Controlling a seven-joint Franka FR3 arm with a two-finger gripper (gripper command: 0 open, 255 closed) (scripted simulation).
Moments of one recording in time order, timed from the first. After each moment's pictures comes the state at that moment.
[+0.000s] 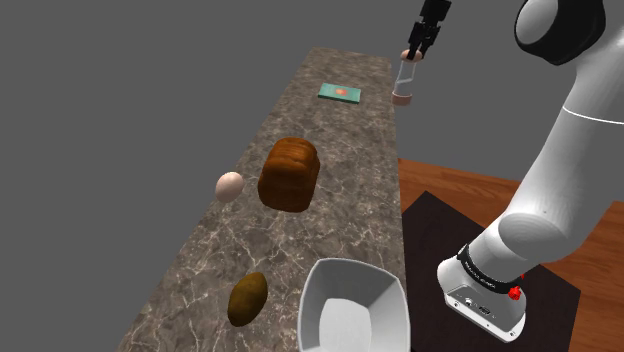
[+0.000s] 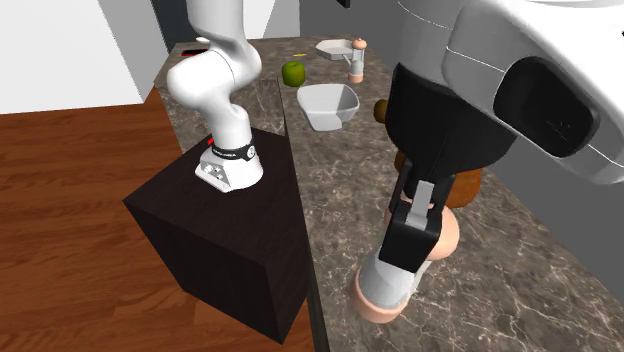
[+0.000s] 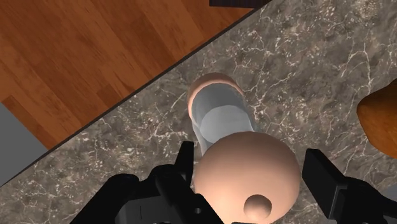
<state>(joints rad) -0.15 0.27 -0.55 -1.42 0.25 1.53 -0.71</state>
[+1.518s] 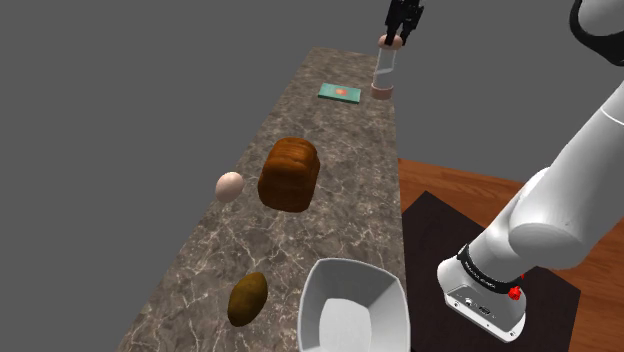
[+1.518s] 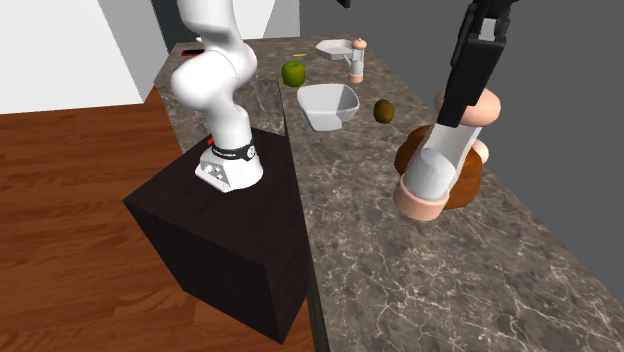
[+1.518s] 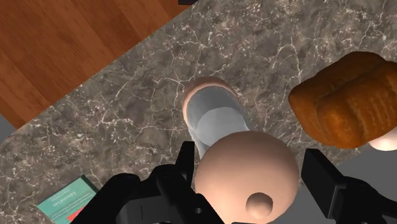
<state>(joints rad) 0.04 0.06 -0.46 -1.51 0.16 1.48 -0.42</state>
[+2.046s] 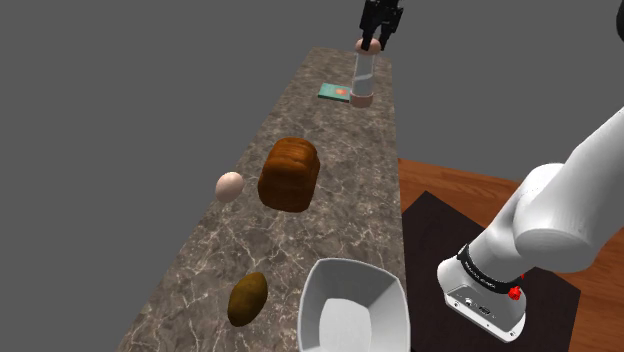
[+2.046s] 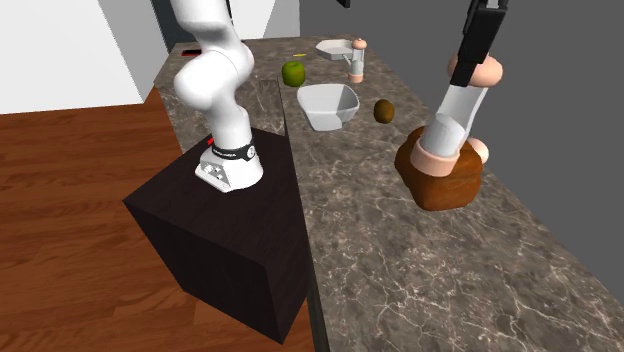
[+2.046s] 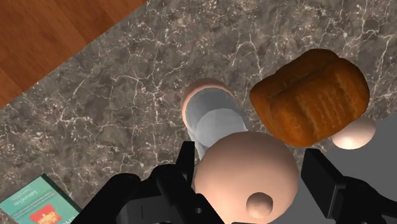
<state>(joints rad) 0.15 -0.04 -0.35 -1.63 0.13 1.54 -0.21</state>
